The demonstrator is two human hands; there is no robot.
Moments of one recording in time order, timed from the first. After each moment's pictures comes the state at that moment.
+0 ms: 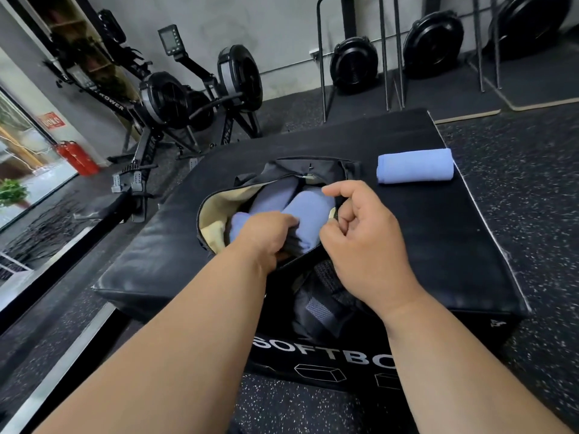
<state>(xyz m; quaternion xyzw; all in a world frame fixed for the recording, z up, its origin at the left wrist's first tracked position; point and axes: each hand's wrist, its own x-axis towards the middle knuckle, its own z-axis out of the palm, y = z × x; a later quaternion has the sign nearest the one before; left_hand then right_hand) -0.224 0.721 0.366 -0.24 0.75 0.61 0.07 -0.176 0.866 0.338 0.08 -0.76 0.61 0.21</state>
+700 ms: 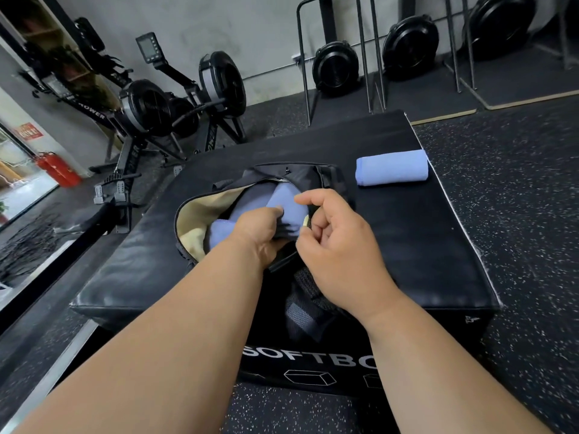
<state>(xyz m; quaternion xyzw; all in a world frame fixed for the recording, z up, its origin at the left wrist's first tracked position) -0.244 0.747 0.365 -0.23 0.72 0.65 0.05 -0.172 0.875 0.336 0.11 -0.75 0.62 0.17</state>
